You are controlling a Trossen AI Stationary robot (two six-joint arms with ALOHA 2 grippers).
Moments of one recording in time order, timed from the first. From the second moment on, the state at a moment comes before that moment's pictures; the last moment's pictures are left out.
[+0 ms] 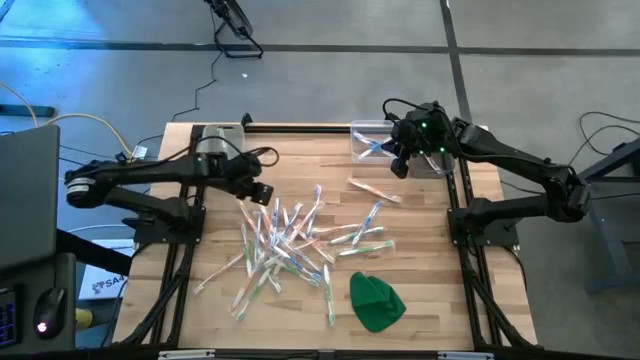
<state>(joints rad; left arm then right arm) 0.25 1.10 0.84 -0.79 -0.04 -0.93 -0.58 1.13 1.01 -0.56 -0.13 -0.18</state>
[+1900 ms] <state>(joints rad) 0.25 1.44 0.95 -0.86 -0.14 -1.01 -0.58 1.13 1.01 -0.57 -0.13 -0.18</state>
